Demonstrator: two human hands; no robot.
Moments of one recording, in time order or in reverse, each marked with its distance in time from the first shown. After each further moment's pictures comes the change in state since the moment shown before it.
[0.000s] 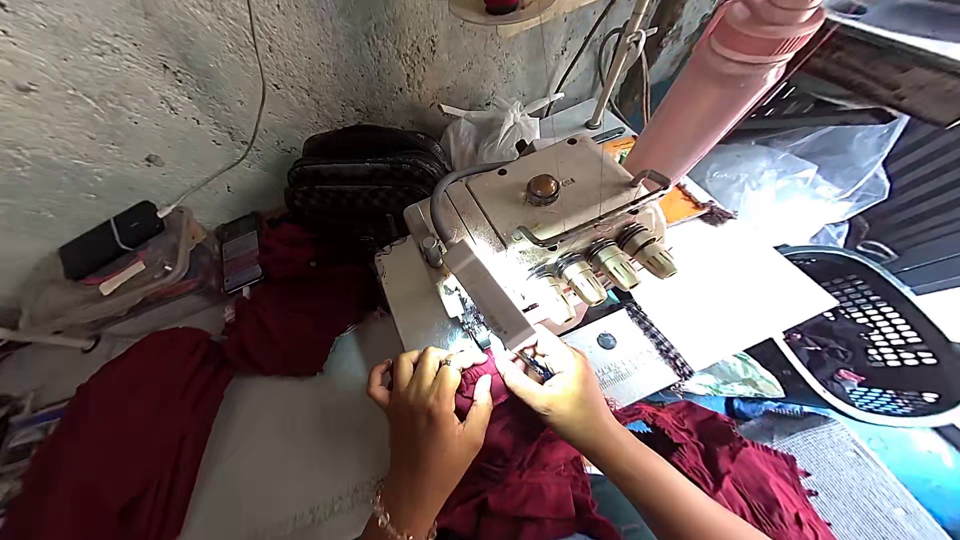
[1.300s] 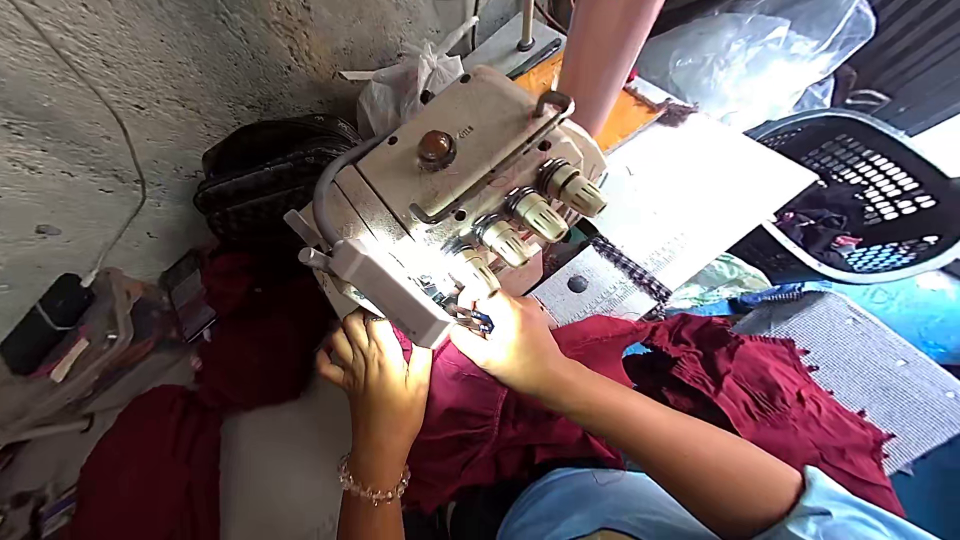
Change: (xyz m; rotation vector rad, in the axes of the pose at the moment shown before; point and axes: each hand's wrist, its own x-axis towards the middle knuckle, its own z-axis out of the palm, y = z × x) left_hand 0.034 -0.003 0.003 0.172 -0.221 -0.125; right_hand 0.013 -0.005 0.013 -0.224 0.151 -0.041
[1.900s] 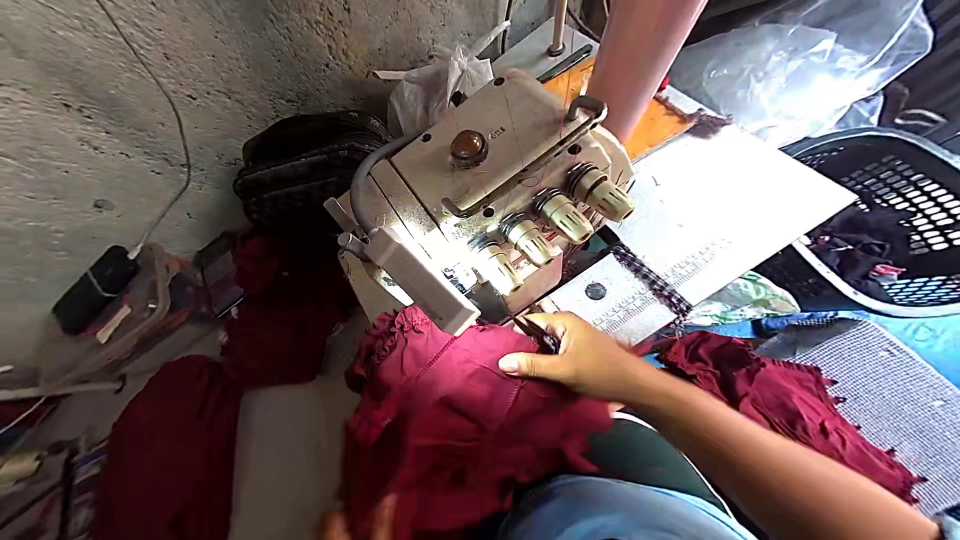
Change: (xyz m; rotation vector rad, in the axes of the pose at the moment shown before) left_hand -0.167 -0.040 -0.046 -0.568 0.034 -0.436; right_hand -0.003 0.023 -0.059 0.604 -0.654 0.365
